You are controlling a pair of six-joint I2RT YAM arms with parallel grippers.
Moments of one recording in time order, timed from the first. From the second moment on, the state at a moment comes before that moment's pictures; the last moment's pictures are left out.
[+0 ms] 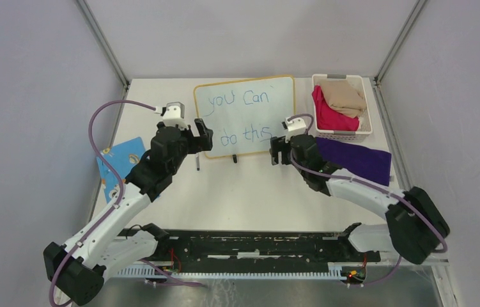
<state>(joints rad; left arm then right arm) -0.54 0.93 0.83 -0.20 -0.33 -0.37 0.65 1.37 0.69 0.20 0.27 0.20</state>
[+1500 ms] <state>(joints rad) -0.59 0.94 0.87 -0.10 -0.22 -0.34 0.72 0.75 0.42 0.34 0.72 0.09</state>
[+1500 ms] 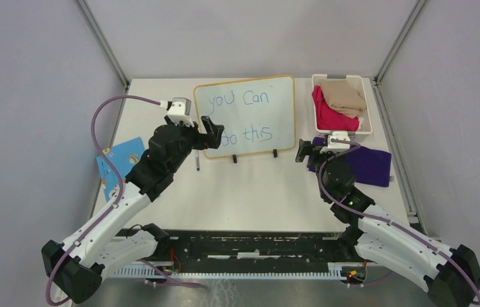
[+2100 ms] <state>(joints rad) -0.61 0.94 0.87 -0.10 -0.18 -0.31 0.80 1.01 0.84 0.26 0.65 0.04</state>
